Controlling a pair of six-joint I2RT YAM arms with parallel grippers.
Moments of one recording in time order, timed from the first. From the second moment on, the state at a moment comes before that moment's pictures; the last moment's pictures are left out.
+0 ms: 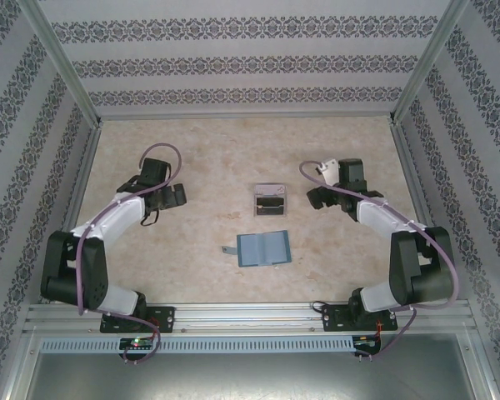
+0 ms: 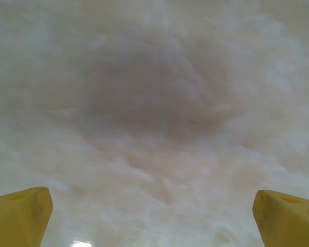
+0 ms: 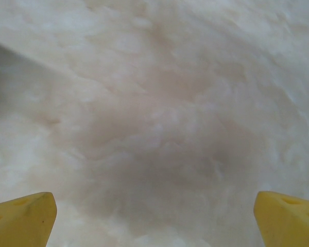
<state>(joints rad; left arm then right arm) -0.14 1.41 0.86 -0.48 -0.20 -0.40 0.10 1.45 0.72 -0.06 -0.05 -0.29</state>
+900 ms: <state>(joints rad) 0.03 1.55 0.36 0.76 -0.12 -0.07 0.02 1.50 0.40 0.72 0.04 0.00</state>
